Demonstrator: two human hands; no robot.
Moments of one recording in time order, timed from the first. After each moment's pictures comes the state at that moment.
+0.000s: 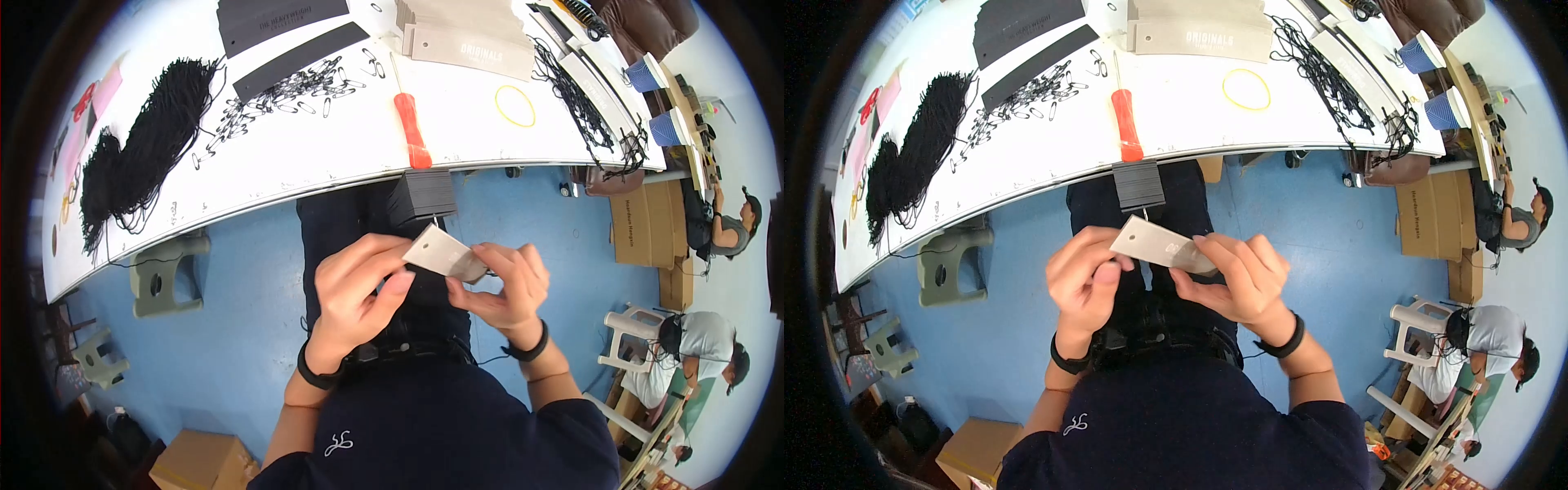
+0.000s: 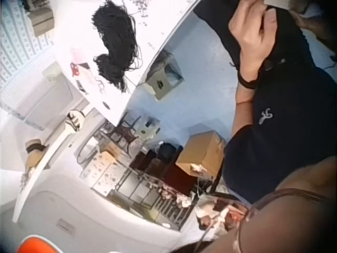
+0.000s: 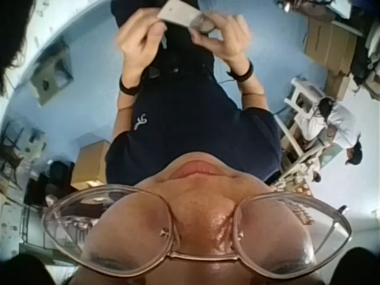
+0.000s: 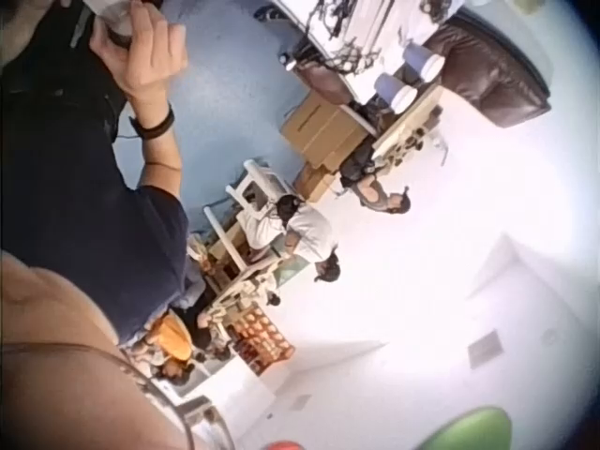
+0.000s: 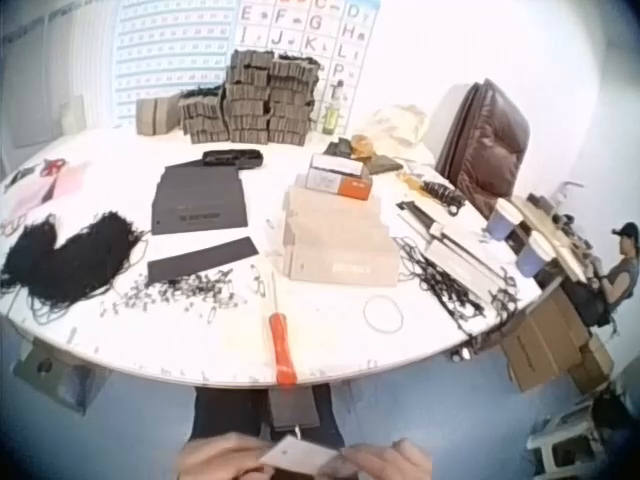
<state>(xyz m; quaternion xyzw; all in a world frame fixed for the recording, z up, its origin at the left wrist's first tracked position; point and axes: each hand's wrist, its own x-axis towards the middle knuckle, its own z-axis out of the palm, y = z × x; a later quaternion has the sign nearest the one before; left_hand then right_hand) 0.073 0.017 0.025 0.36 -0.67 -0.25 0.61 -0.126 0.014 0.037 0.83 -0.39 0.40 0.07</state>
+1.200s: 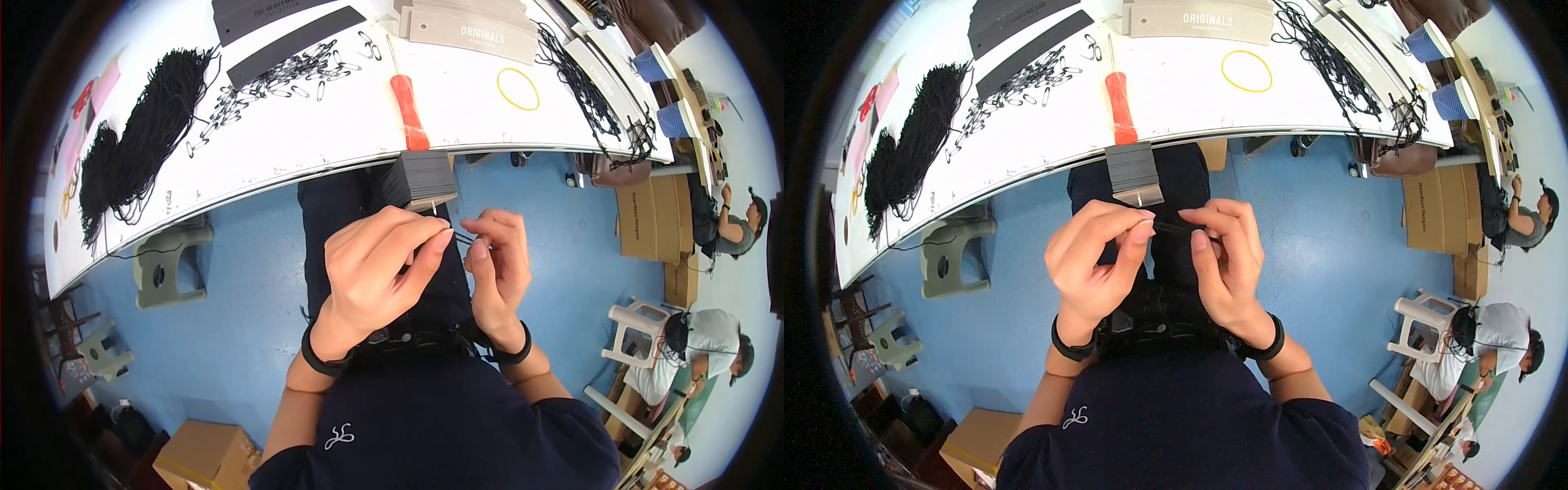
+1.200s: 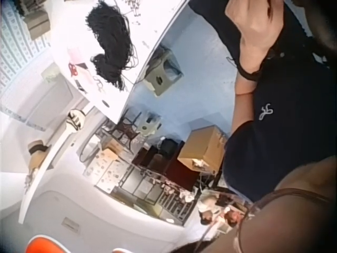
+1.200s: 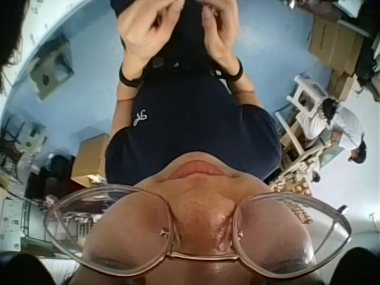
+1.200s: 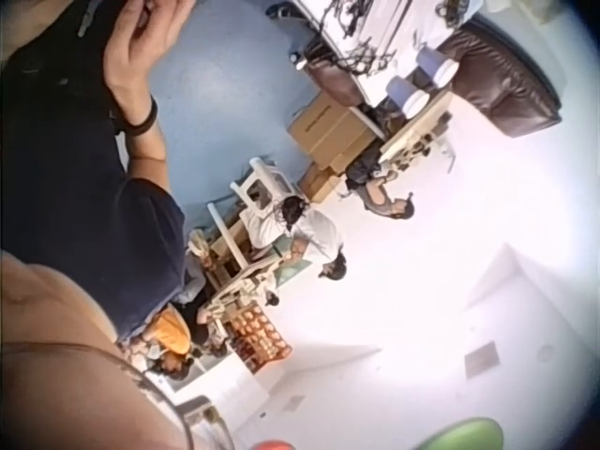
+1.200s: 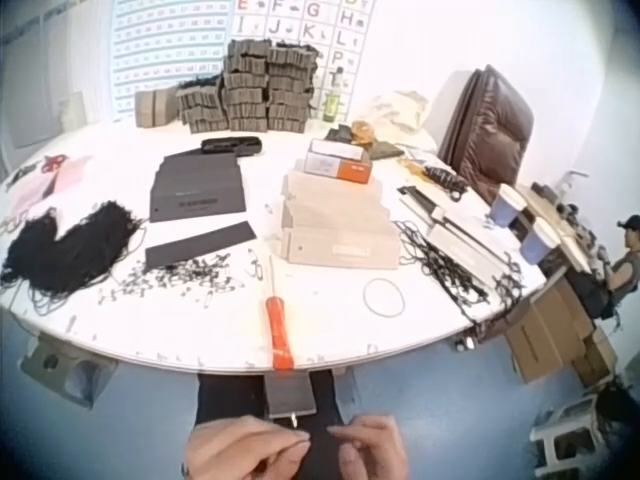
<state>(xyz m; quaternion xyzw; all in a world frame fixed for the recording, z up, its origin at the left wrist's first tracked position) 0.055 0.006 0.040 0.40 -0.68 -0.17 0.59 -0.106 0.029 0.021 0.64 -0.46 0.52 -0.34</state>
